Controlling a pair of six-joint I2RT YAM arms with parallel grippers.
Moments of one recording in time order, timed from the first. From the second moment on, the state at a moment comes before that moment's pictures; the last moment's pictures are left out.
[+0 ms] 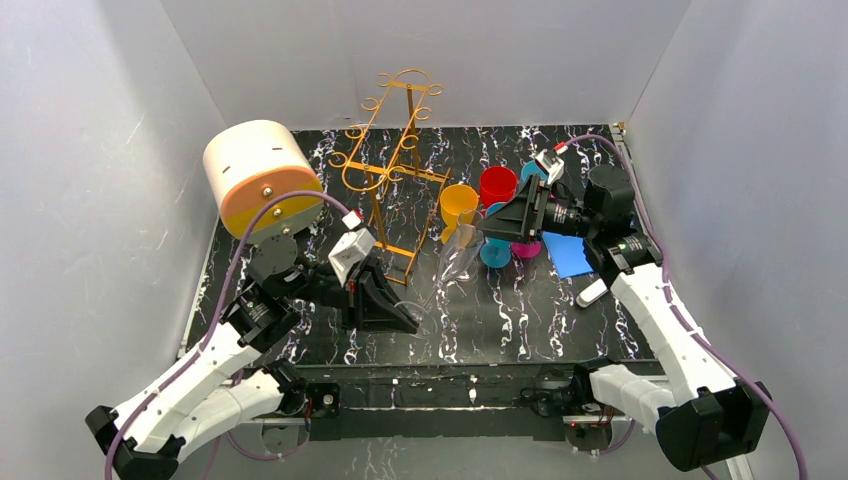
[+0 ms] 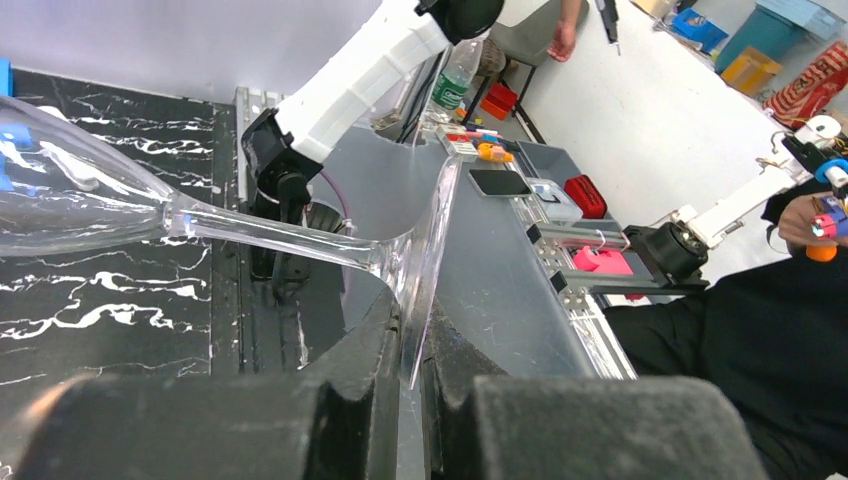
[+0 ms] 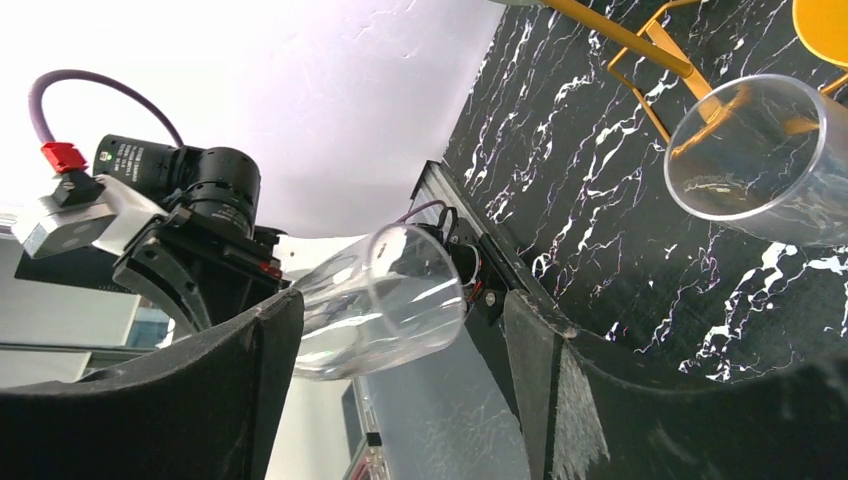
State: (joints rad) left arm -0.77 0.76 0.82 0.03 1.06 -0.50; right arm 0.30 1.03 0.97 -0.17 -0.97 0.91
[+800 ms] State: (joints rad) left arm -0.77 0.78 0.78 0.07 1.14 -0.40; right arm 0.29 1.12 0.93 0.08 -1.29 1.07
